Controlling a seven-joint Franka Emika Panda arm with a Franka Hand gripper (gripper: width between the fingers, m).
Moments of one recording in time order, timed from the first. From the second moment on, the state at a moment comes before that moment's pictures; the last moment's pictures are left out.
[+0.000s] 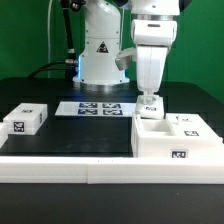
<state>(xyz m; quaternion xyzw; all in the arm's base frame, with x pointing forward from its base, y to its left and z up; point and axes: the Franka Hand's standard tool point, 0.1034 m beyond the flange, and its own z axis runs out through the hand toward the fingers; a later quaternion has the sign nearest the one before) 0.445 0.069 0.055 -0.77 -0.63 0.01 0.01</state>
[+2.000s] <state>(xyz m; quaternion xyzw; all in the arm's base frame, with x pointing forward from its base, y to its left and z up) 0.449 0.061 0.055 -0.77 -0.64 0.01 0.01</state>
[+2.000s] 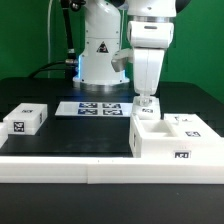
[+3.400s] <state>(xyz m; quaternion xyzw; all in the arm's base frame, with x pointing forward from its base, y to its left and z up) 0.457 0.061 0.057 -0.77 -0.64 0.01 0.01</state>
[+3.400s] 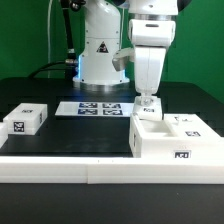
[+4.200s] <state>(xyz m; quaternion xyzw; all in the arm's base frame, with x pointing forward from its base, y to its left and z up) 0.458 0.063 0.057 -0.76 -0.65 0.01 0.01</state>
